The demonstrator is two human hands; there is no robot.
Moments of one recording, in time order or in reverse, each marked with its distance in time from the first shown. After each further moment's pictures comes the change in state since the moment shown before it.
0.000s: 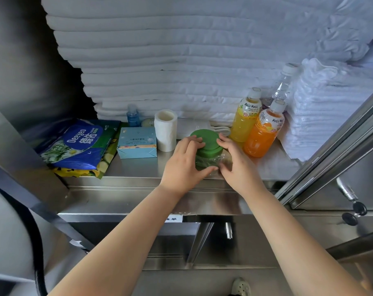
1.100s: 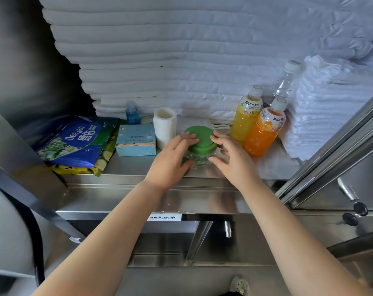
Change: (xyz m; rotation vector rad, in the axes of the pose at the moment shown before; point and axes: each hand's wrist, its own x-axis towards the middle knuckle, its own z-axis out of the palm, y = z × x) left_hand 0.001 -0.030 -0.019 -0.010 -0.120 0.067; right_hand 0.014 -0.013 -0.004 0.186 -0.087 0.100
